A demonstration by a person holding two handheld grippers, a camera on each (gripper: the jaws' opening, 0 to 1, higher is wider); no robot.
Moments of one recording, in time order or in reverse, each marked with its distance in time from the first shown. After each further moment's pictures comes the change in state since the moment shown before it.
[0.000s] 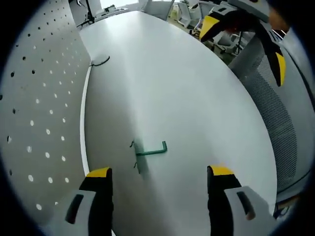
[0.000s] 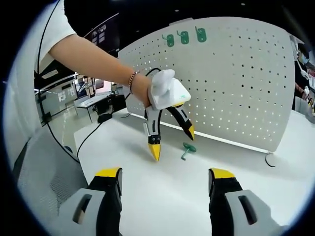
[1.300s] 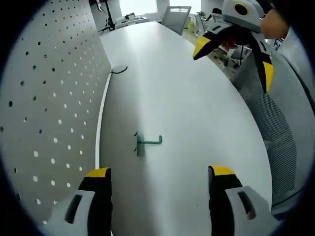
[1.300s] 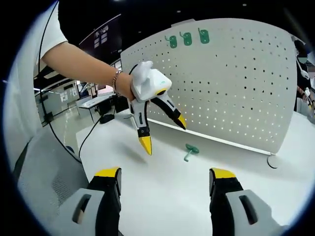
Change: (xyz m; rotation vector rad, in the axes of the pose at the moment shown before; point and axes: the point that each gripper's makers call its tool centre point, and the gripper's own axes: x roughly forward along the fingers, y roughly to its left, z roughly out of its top) left arm -0.038 -0.012 -0.004 -0.077 -0.101 0.125; right arm 0.001 0.005 0.002 -0.004 -0.002 0.021
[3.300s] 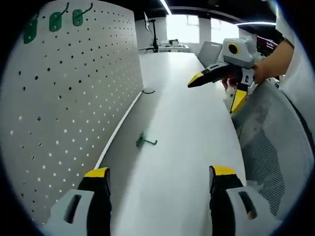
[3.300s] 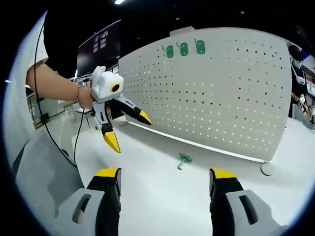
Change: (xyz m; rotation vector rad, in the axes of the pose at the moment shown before) left arm -0.070 -0.043 -0.005 -0.320 -0.268 0.217; right arm -0.006 -0.007 0.017 -0.026 -0.071 -0.036
